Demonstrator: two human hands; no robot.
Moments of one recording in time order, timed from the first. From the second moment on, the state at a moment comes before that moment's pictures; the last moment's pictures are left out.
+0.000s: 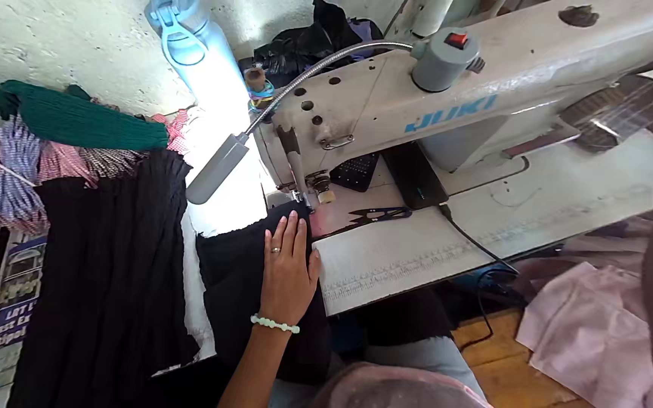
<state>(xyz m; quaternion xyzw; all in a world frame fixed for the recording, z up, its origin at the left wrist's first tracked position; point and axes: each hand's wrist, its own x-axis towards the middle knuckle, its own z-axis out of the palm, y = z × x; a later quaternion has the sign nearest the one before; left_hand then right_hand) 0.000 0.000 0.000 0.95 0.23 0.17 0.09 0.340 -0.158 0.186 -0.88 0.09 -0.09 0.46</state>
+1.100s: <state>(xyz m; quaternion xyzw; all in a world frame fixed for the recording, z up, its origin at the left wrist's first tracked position) -0.016 0.084 0.022 0.88 0.04 0.16 0.45 0.114 -0.122 -0.012 -0.70 -0.62 -0.12 0.33</state>
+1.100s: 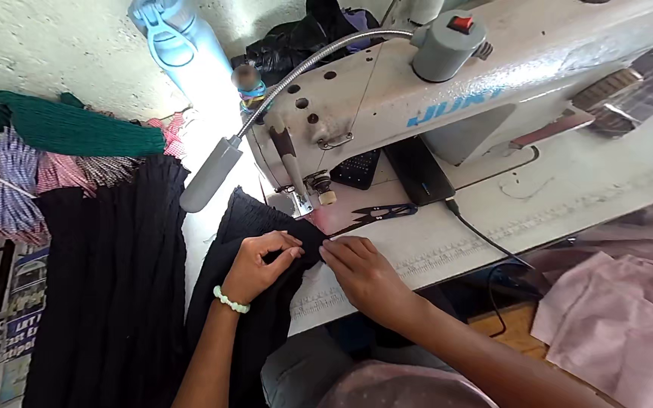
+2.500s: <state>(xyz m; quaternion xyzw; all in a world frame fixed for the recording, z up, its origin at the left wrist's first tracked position) 0.038 0.084 0.063 0.98 0.13 -0.01 0.15 0.062 -0.136 -0.015 -0.77 -0.57 -0.14 0.25</state>
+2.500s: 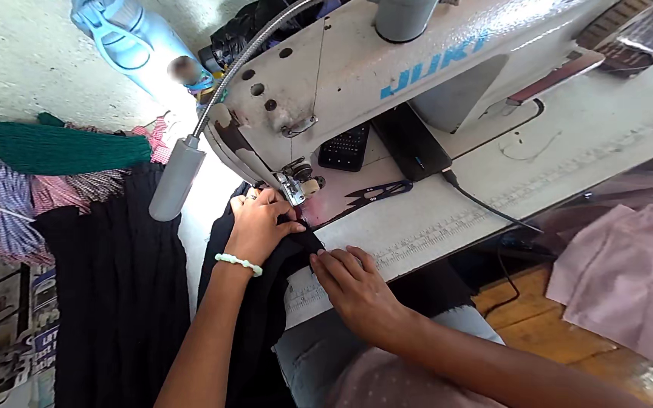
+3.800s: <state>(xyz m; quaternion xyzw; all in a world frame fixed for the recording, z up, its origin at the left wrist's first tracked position) 0.029 0.076 0.067 0.94 0.17 -0.04 0.31 0.077 -0.131 -0.010 -0.75 -0.58 -0.15 0.27</state>
